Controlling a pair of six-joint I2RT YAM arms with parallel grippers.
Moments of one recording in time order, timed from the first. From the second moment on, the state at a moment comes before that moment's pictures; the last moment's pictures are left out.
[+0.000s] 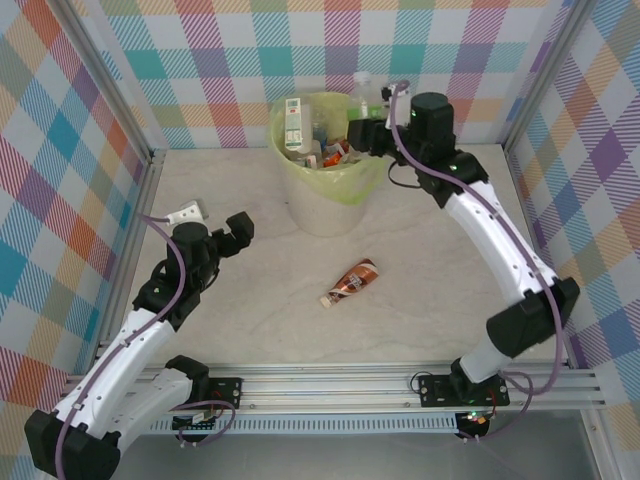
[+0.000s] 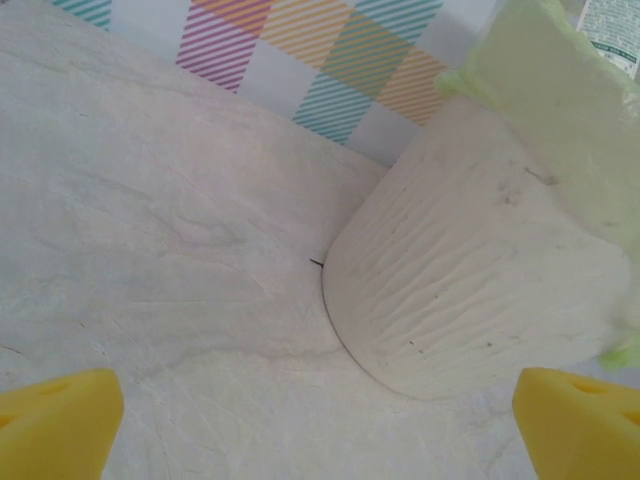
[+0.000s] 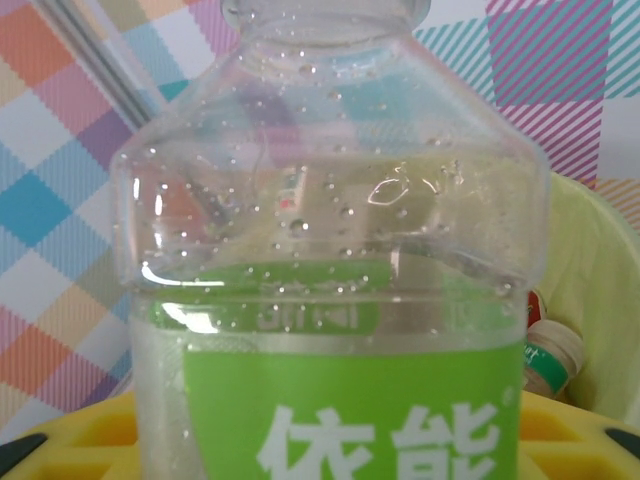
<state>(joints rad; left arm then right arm) -0.37 0.83 0.74 -0.30 -0.22 -0.62 0.44 1.62 1.77 -0.42 -0.20 0.31</state>
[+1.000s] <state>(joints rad) -0.91 1.34 0.72 -0.05 -0.04 -0.21 0.45 1.12 1.14 -0.48 0.15 0.39</state>
